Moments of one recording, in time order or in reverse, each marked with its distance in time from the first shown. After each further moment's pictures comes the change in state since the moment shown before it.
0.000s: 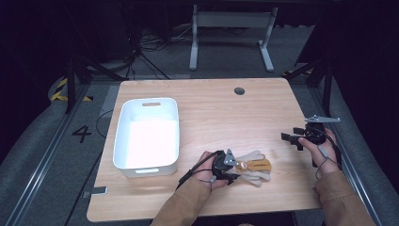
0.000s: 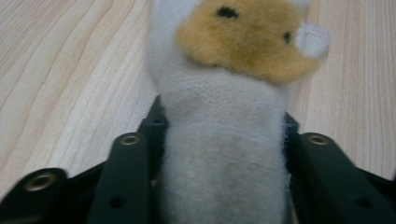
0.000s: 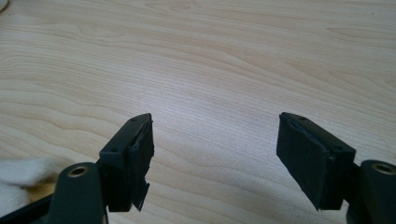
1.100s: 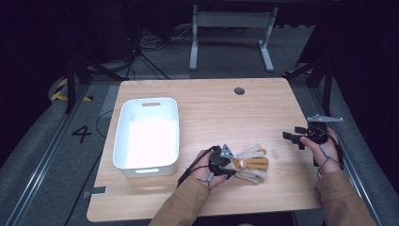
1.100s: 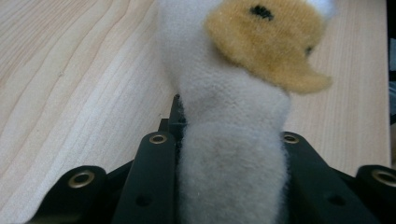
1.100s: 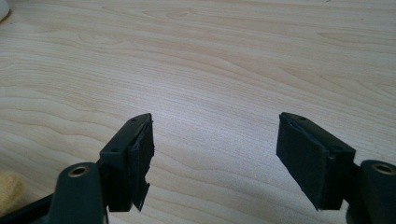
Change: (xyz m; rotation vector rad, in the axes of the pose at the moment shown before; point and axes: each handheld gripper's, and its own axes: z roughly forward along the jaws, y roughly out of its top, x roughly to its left) left arm 0.003 0.010 -0.025 -0.020 -0.044 -0.136; right arm -0.004 0.001 -0.004 -0.015 -0.001 0.013
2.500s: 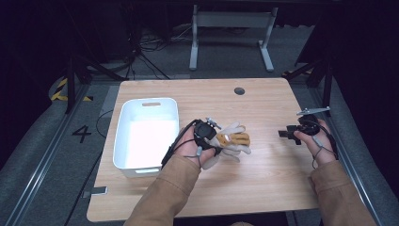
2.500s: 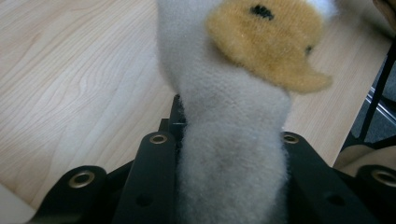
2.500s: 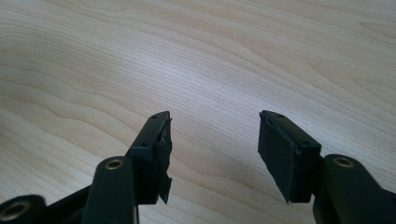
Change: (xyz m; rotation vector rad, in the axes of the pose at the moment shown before) left arm 0.021 0.051 -0.100 0.118 0.128 -0.250; right arm 0.003 0.026 0.021 0.180 0.036 -0.079
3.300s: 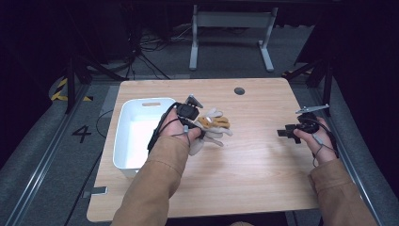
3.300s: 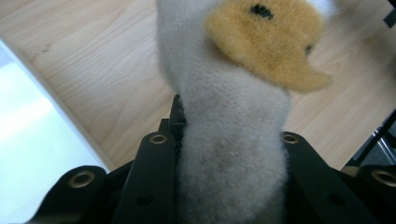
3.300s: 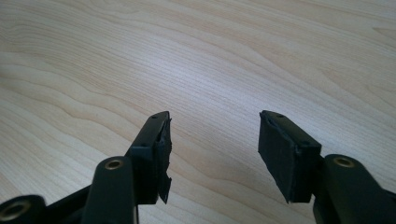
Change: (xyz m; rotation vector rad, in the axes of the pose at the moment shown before) left arm 0.038 0.017 -0.040 0.055 0.090 -0.235; right arm 0.001 0.006 -0.002 0.014 0.034 -0.010
